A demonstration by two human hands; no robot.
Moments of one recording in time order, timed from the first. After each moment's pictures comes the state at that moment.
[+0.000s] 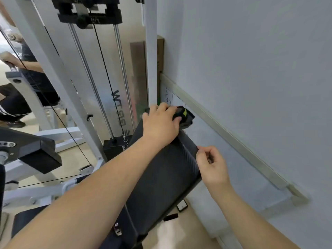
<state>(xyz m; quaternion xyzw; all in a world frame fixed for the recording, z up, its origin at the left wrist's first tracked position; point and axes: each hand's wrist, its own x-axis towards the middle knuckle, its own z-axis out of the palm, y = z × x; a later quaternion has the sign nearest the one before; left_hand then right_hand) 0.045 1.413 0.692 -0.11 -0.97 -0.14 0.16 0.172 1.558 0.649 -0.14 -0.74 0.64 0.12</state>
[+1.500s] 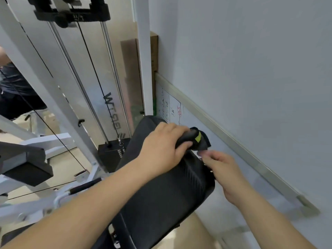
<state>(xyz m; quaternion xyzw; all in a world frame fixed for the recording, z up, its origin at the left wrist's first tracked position) 0.057 1.401 0.693 -0.29 -0.92 -0.24 0.12 0.125 1.586 0.671 -0.22 -0.74 0.63 -0.04</state>
